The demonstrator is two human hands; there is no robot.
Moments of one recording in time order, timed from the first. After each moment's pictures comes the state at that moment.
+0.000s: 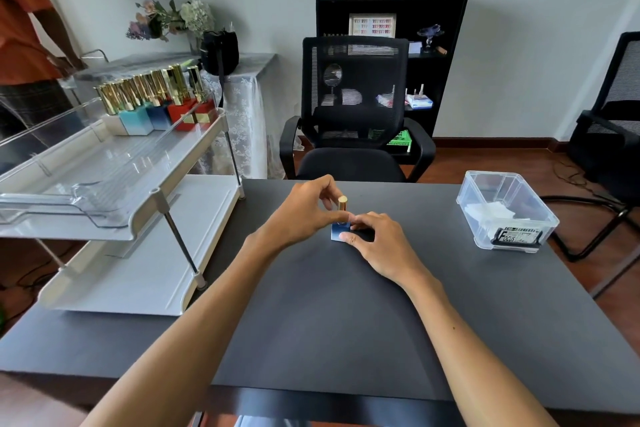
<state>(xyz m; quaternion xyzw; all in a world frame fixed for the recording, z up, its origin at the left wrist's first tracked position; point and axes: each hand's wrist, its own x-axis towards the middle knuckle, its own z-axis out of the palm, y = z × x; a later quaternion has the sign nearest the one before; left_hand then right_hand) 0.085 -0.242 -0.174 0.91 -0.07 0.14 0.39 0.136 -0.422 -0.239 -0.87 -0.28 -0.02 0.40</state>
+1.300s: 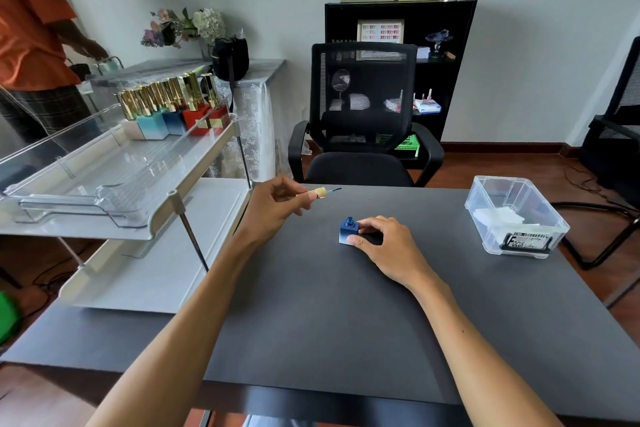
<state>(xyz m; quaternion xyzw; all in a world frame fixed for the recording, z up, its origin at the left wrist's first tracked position) 0.064 -0.190 -0.184 0.77 0.00 0.23 0.60 0.138 -0.422 -0.240 -0.87 -0.28 -0.01 0.41</state>
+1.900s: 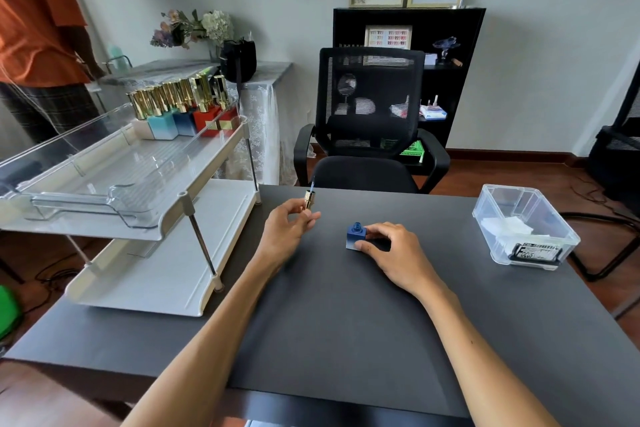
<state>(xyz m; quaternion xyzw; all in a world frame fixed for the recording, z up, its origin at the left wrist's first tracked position) 0.071 -0.200 -0.224 0.73 0.12 0.20 0.64 0.140 -0.423 -0.241 -0.86 -0.29 -0.02 0.41</state>
